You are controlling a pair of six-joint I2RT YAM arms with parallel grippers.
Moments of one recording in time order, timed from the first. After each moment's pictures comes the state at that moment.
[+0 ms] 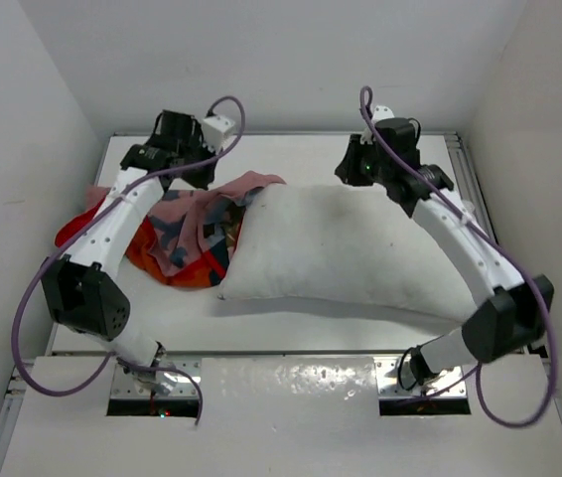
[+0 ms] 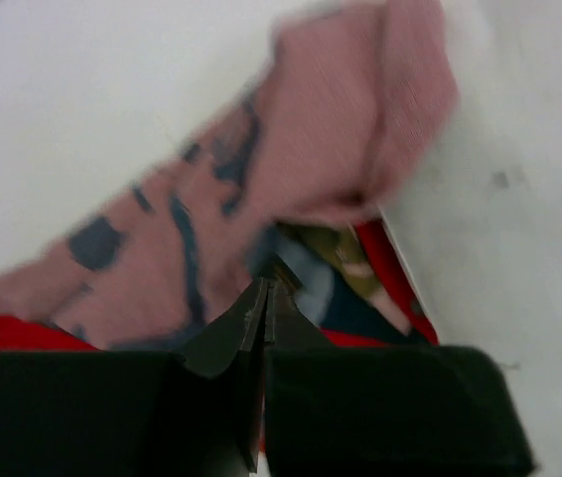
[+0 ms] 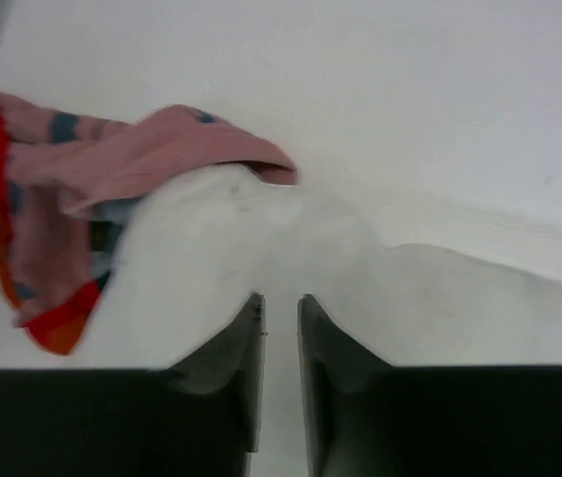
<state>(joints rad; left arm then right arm) -0.24 1.60 1.63 -0.77 0.16 0.38 0.33 1.53 1.40 -0.44 -0.07 0.32</state>
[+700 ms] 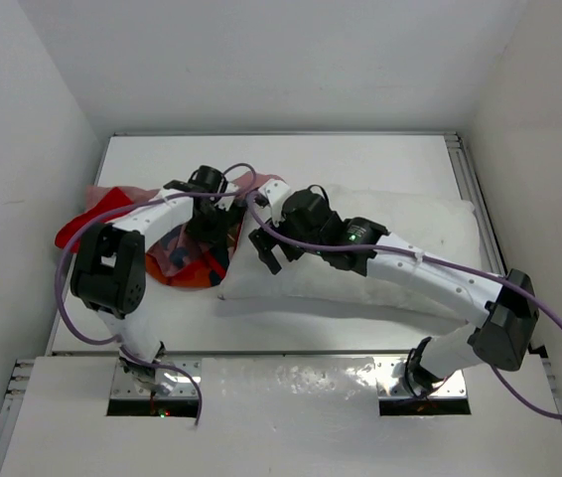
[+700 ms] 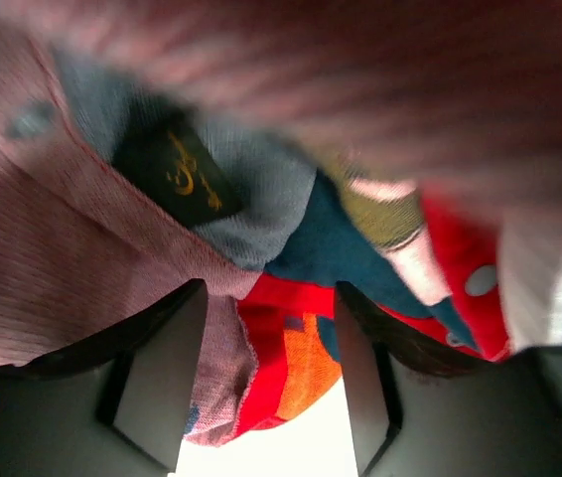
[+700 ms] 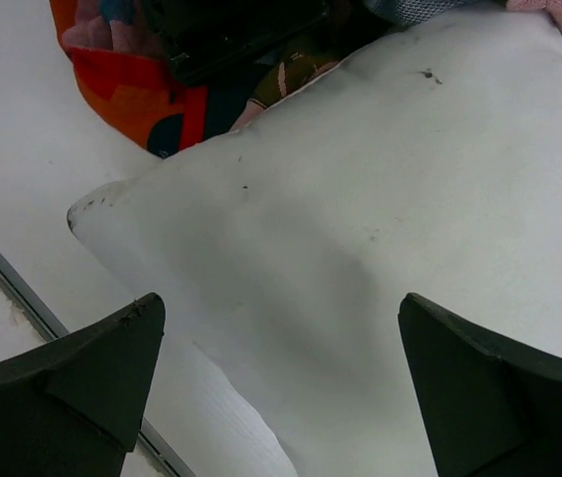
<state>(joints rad) -0.29 1.74 1.23 -0.73 -0.01 0.19 0.92 1.44 1.22 -0.42 0.10 0.06</state>
